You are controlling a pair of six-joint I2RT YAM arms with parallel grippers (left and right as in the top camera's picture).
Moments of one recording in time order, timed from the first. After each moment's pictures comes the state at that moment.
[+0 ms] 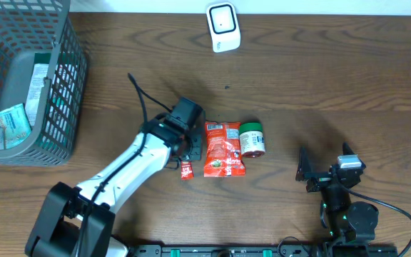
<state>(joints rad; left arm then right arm) -0.54 1.59 0.95 -0.67 0.06 -0.51 0.00 0.02 0.01 -0.06 -0.10 0.03</state>
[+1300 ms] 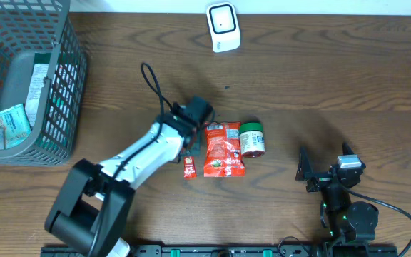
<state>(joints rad) -0.55 1.73 1.06 -0.75 -0.19 -0.50 0.00 0.02 0.01 -0.06 -0.10 0.03</state>
